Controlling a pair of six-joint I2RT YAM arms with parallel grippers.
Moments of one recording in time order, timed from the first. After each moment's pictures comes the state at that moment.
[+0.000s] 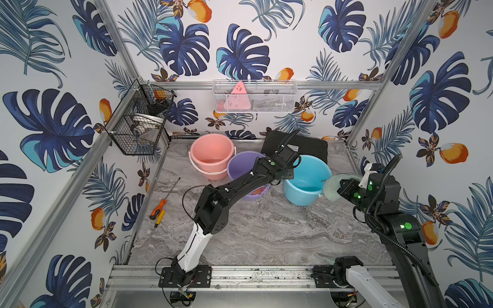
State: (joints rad) left arm -0.78 2.33 2.06 -0.76 -0.21 -0.73; right arm 0.13 0.78 1.08 -0.83 0.07 0.64
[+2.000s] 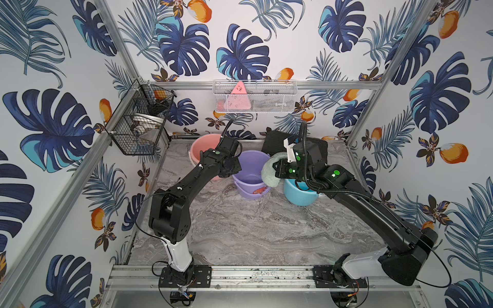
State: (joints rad) left arm -0.35 1.95 1.59 -0.84 -0.07 -0.71; right arm 0.70 1.40 1.47 -0.66 0.05 0.57
